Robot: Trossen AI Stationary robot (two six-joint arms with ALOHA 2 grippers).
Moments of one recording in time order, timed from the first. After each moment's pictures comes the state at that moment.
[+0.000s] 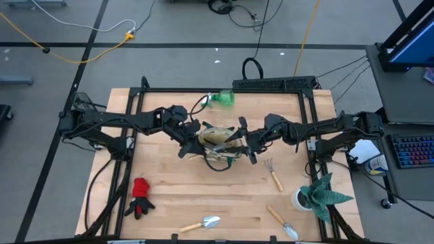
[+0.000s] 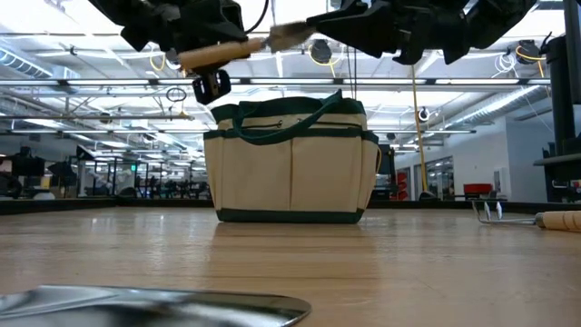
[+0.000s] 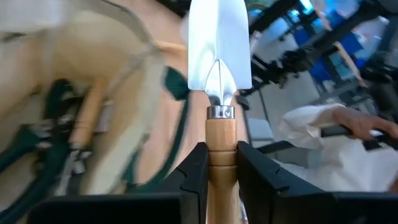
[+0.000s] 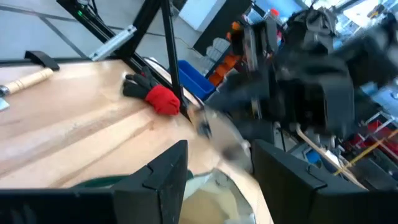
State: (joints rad) left arm 0.16 1.32 0.84 -0.02 0.64 -0.46; right arm -0.08 1.38 0.70 0.61 -0.37 -0.67
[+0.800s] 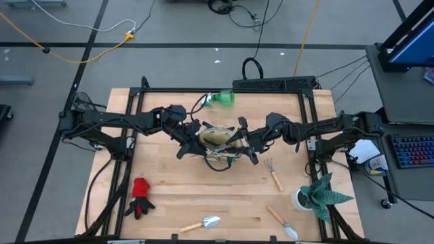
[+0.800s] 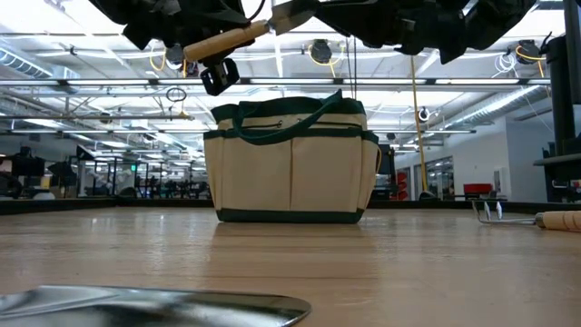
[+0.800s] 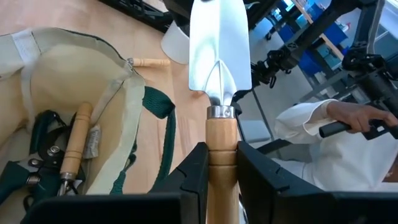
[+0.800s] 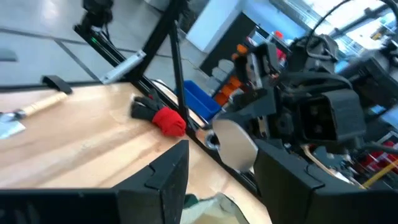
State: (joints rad) left arm 0.17 1.32 0.84 0.04 0.66 -0.38; right arm -0.08 1.38 0.70 0.67 -0.46 -0.64
